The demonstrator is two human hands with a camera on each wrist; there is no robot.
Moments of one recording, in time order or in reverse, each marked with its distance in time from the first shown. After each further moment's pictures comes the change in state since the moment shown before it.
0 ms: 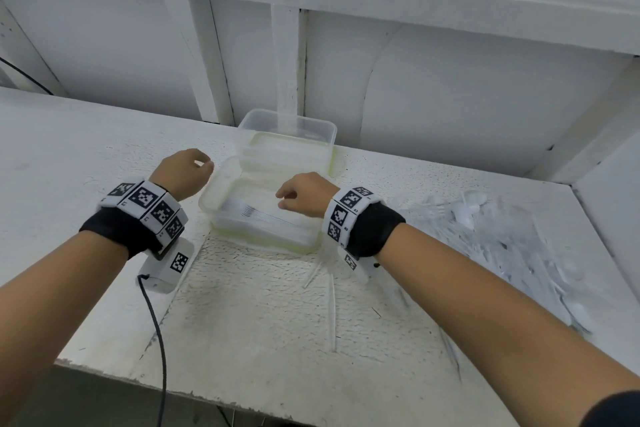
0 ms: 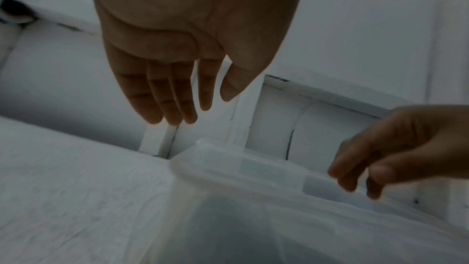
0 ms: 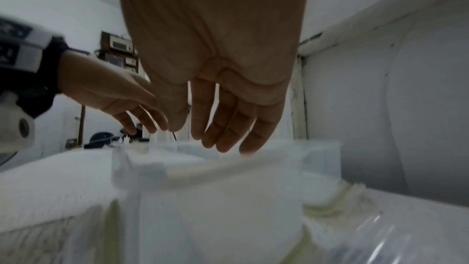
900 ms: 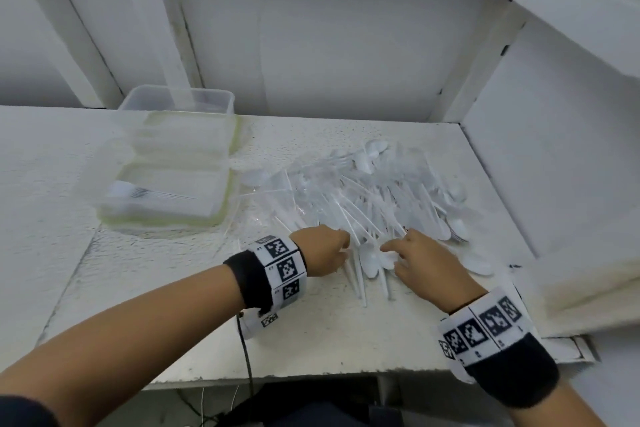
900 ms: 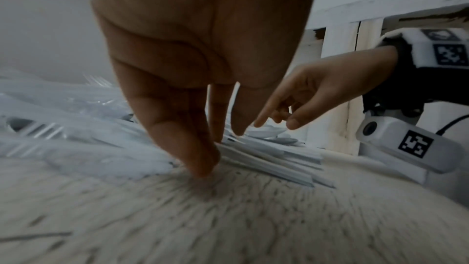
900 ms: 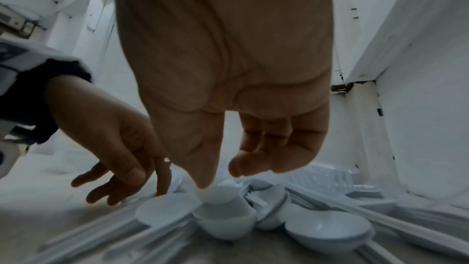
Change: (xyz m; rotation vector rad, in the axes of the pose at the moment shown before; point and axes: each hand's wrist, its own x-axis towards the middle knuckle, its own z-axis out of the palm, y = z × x) left_hand -0.178 0.187 0.192 0.464 -0.695 0.823; right_hand -0.300 0.127 0.056 -0.017 0.171 0.566
